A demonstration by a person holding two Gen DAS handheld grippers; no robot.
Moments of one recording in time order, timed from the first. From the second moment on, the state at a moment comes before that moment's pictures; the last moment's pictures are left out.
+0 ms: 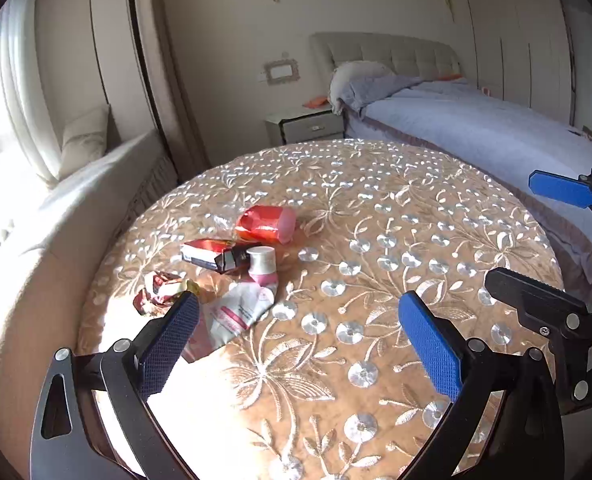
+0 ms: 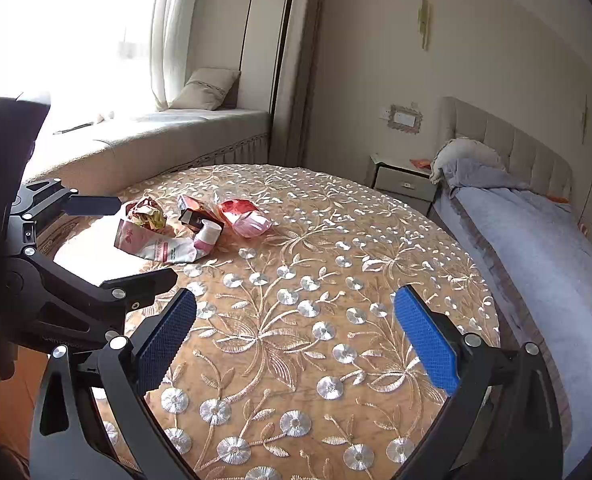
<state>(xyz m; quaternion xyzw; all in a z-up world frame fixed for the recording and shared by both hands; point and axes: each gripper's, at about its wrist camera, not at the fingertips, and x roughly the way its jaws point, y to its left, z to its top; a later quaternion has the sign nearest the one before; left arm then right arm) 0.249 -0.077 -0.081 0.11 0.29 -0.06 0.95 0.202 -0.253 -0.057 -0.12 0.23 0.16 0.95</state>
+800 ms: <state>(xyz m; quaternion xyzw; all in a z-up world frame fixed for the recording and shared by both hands) 0.377 0.055 -0.136 0.07 0.40 -0.02 0.91 0.358 -0.070 -0.115 -0.32 0.30 0.25 0.86</state>
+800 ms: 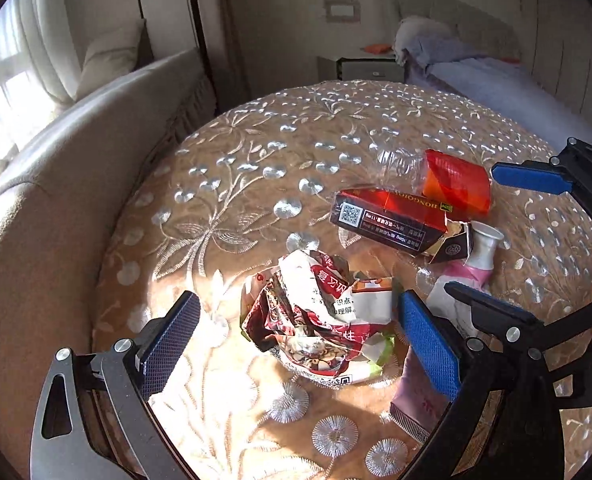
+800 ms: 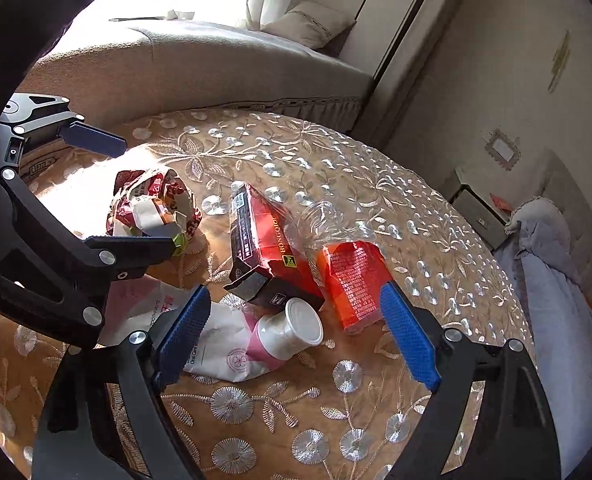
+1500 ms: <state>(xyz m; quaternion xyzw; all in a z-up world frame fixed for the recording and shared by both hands) 0.347 0.040 -0.101 0.07 0.36 -0.03 0.93 0.347 -0.086 -0.084 -0.26 0.29 0.26 0.89</state>
